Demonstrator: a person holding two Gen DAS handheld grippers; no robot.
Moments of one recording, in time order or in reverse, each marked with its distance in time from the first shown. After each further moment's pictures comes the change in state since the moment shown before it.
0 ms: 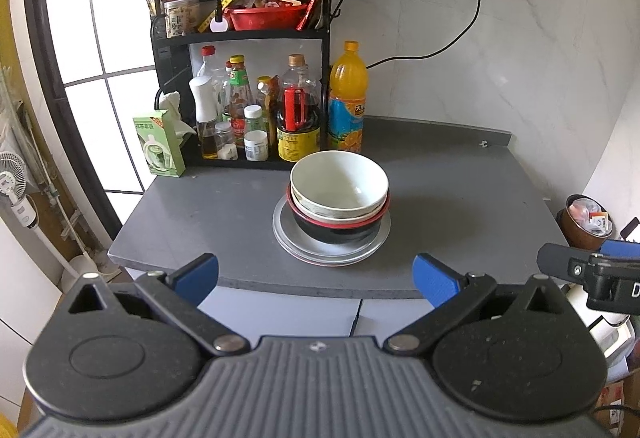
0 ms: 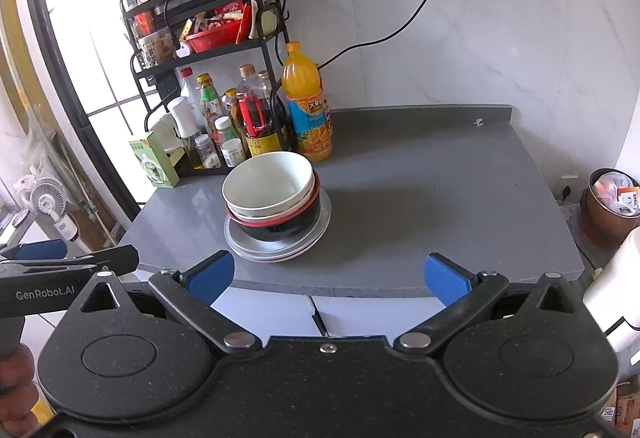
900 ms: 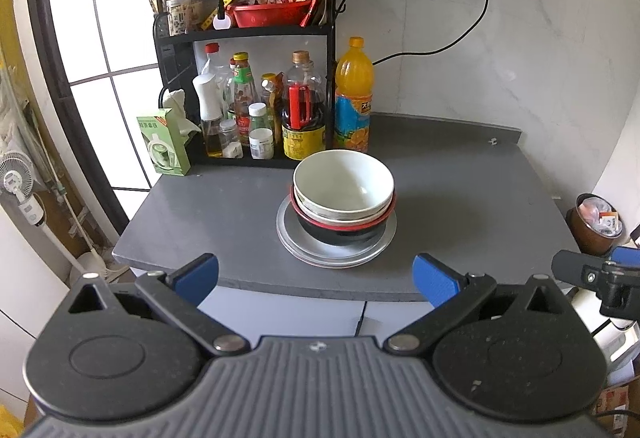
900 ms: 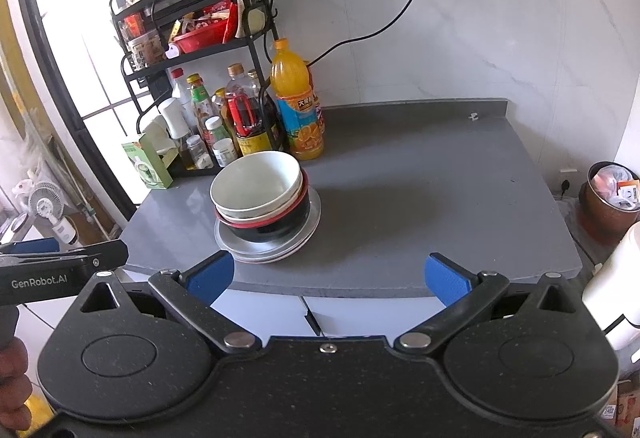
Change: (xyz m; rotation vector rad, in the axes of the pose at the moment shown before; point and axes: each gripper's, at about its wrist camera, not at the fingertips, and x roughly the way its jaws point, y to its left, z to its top) left arm 0.011 -0.007 0.010 0.006 0.021 0.035; right arm 0.006 -0.014 0.001 0.027 0.012 -0.004
